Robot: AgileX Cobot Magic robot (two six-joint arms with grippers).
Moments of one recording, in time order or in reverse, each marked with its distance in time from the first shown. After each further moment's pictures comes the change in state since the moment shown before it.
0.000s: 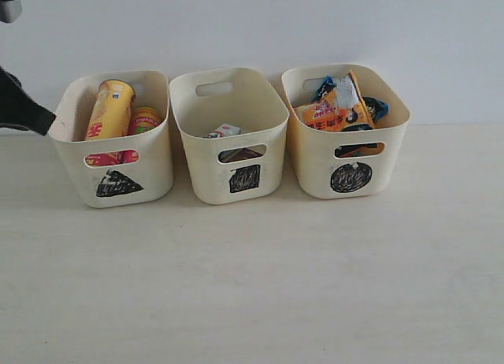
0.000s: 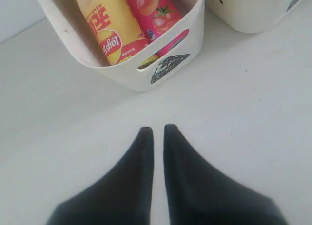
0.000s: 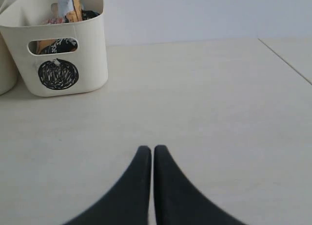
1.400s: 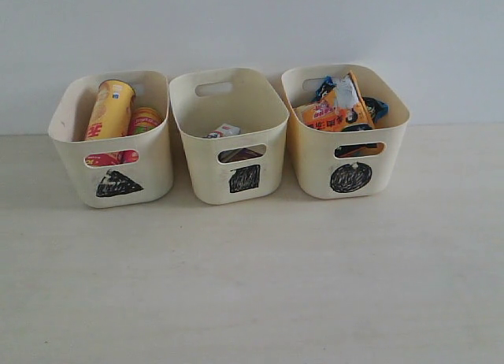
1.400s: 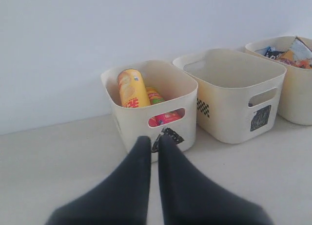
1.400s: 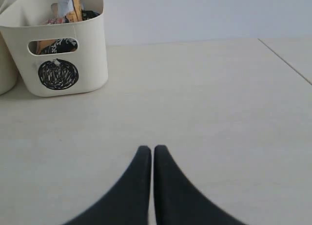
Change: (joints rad) left arm 0.095 -1.129 0.886 -0.158 -0.509 -0.033; right arm 0.000 0.000 0.000 0.000 0.000 0.000
